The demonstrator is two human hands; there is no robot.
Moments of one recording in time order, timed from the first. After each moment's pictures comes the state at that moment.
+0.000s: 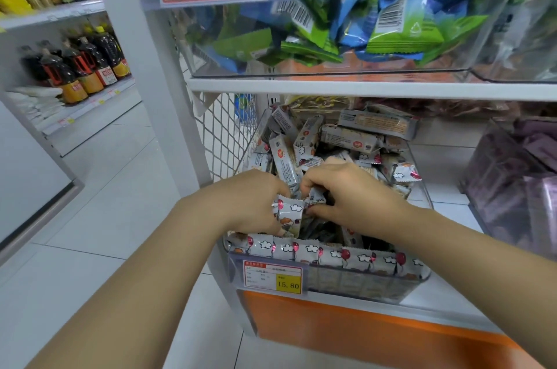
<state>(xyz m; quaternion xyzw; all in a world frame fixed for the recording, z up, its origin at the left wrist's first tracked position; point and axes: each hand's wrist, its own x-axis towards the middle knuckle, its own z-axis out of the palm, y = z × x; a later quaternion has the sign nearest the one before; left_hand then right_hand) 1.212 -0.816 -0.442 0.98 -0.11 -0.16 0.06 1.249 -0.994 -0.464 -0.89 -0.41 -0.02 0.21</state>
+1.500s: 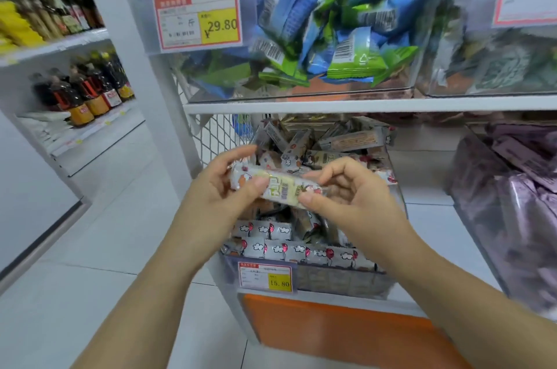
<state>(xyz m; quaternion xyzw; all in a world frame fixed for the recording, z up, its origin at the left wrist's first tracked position) 1.148 -0.818 -0.433 0.77 -0.03 0.13 0.62 1.187 -1.006 -0.445 -0.72 -0.21 0.02 0.66</state>
